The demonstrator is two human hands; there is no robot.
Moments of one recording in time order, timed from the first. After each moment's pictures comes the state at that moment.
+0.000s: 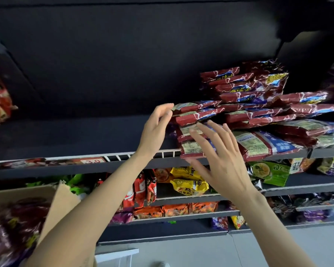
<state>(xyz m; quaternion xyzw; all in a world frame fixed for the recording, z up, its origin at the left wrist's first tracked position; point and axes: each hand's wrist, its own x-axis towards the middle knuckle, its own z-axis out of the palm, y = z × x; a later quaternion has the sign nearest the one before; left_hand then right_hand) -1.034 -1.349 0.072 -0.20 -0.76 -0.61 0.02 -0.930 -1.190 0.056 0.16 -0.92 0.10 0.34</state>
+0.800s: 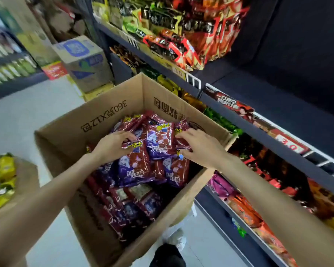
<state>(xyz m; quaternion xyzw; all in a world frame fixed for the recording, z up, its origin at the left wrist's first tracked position) -0.767 -1.816 -0.039 0.22 -0.96 -0.15 0.01 -0.949 -1.583 0.002 0.57 -0.81 0.11 -0.11</state>
